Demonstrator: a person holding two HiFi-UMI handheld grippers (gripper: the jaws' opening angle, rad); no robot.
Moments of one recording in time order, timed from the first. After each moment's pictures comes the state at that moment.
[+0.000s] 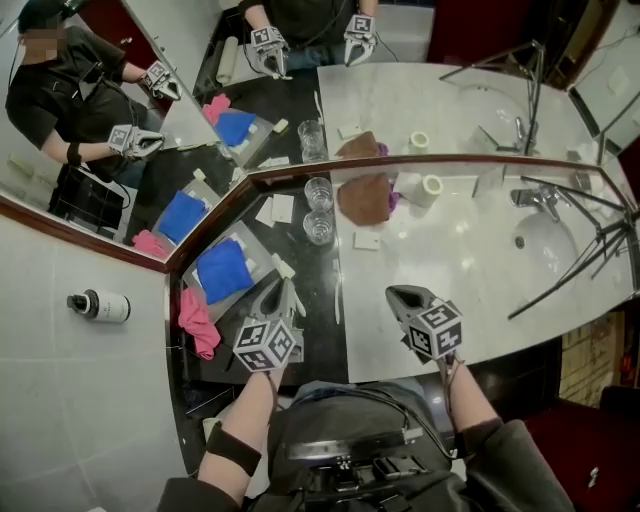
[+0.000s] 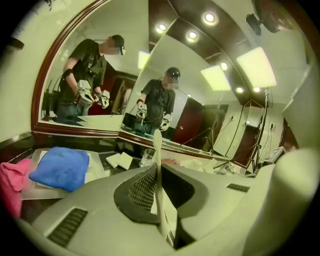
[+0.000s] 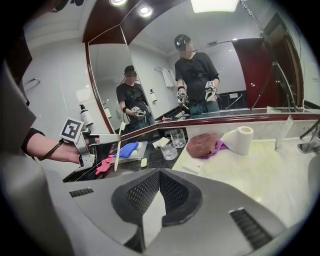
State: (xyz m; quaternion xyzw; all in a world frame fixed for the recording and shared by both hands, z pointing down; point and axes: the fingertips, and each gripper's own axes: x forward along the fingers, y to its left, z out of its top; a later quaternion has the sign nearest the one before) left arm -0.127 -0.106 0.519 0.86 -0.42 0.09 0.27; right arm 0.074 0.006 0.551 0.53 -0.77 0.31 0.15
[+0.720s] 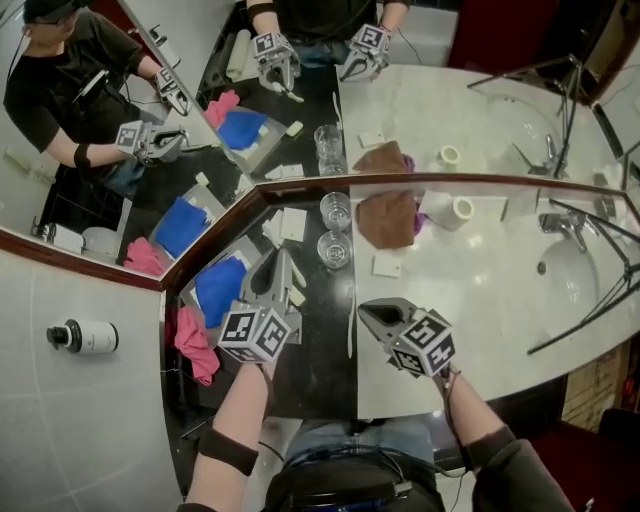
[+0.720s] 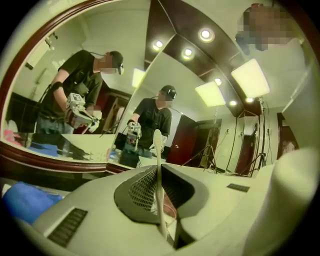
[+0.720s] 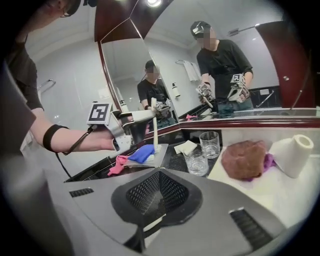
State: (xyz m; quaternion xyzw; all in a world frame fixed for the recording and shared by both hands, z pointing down) left arm -0.106 -0.228 0.478 0.89 -0.41 -0.01 0.19; right arm -0.007 -0.083 0.559 0.41 -0.86 0.29 0.15
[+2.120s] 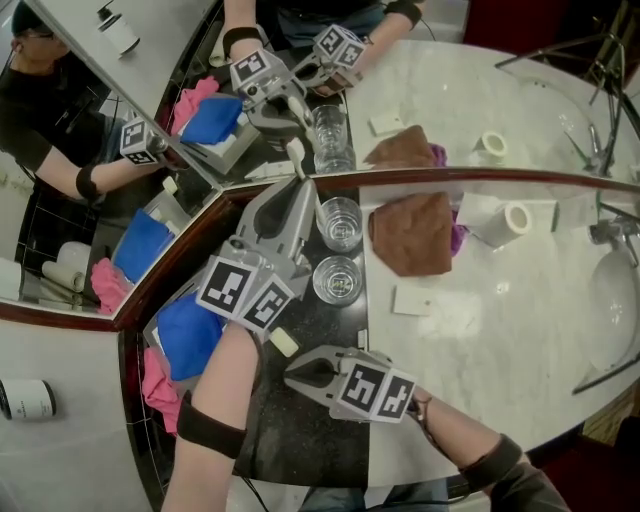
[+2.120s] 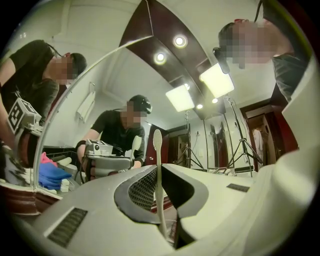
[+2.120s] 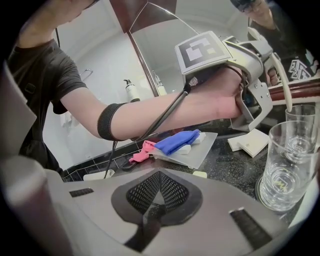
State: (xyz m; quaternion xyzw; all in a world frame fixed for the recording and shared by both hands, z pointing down) left arm 0.004 -0.347 0.508 0.96 -0.26 -0.09 0.05; right arm -0.155 -0.119 0.638 0.14 -0.95 0.22 0.14
